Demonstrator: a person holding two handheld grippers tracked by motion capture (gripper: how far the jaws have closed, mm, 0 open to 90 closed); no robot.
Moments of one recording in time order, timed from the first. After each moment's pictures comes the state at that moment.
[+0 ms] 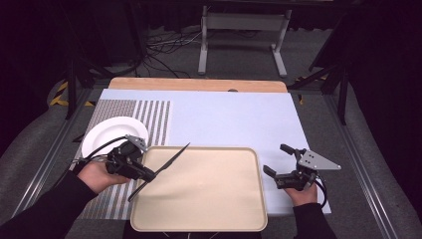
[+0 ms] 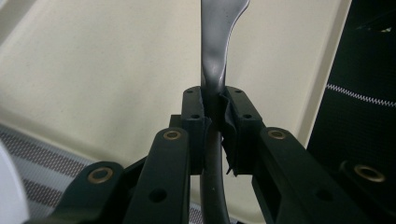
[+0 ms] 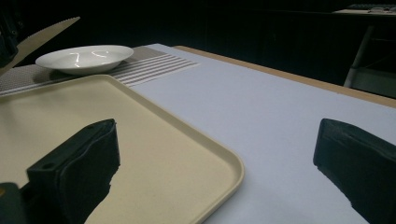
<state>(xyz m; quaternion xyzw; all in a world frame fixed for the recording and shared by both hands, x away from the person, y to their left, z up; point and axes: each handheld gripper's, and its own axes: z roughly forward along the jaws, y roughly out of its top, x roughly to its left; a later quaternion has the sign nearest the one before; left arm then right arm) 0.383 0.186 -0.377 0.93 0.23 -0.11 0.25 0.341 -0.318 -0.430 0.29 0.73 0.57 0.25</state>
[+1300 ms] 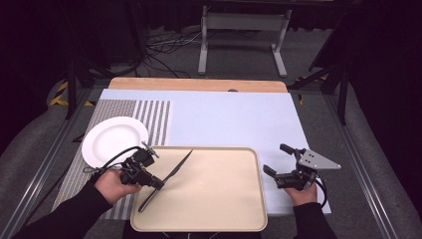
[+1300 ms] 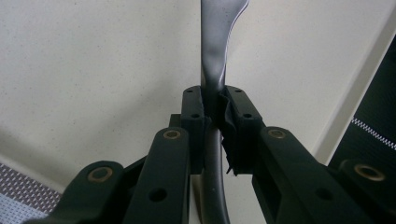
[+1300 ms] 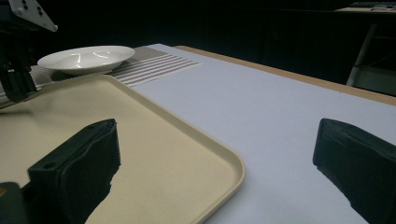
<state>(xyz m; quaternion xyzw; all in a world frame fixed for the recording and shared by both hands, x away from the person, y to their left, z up) 0.381 0.163 -0.416 0.90 0.34 -0.14 0.21 0.343 -0.318 -0.430 0.29 0.73 0.57 0.24</state>
